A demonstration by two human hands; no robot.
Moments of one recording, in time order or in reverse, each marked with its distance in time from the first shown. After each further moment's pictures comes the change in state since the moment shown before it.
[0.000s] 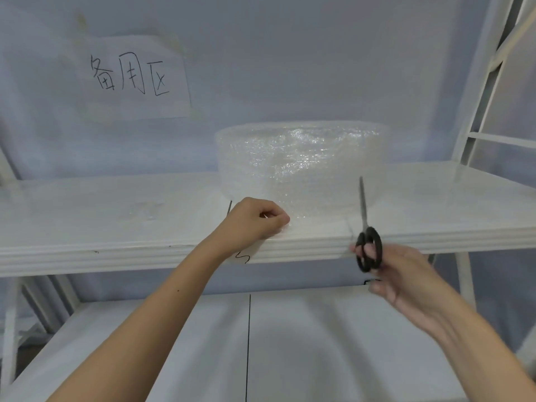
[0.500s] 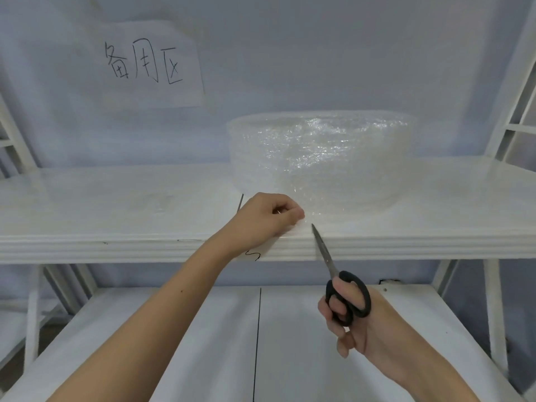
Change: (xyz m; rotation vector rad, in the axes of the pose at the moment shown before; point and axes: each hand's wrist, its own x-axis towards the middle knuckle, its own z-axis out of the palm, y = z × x) left_hand 0.002 -0.002 0.002 -0.043 0.003 -0.017; right_hand -0.005 0.048 0.036 -0.058 -0.341 0.201
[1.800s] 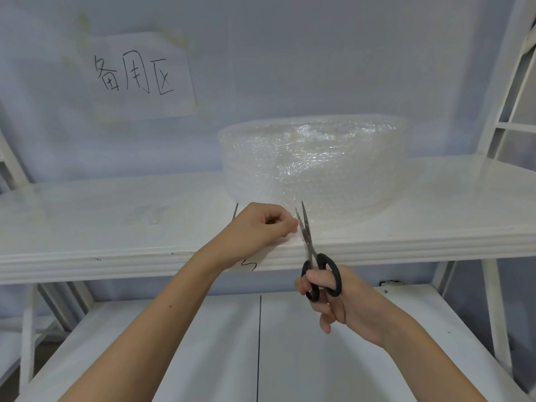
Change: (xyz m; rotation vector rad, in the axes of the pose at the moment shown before) left_hand -0.004 0.006 -0.003 0.001 -0.056 -0.011; right_hand 0.041 -0.015 -0.001 -0.126 -0.147 -0.064
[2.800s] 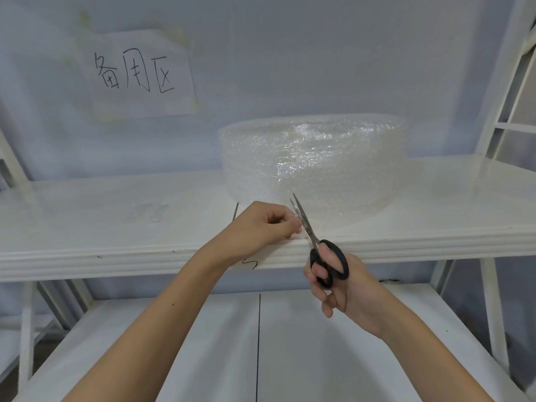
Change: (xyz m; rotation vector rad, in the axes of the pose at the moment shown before) left_hand -0.003 0.003 0.000 -0.032 -0.056 0.041; right_hand 0.002 -0.008 0.003 0.048 0.114 -0.086
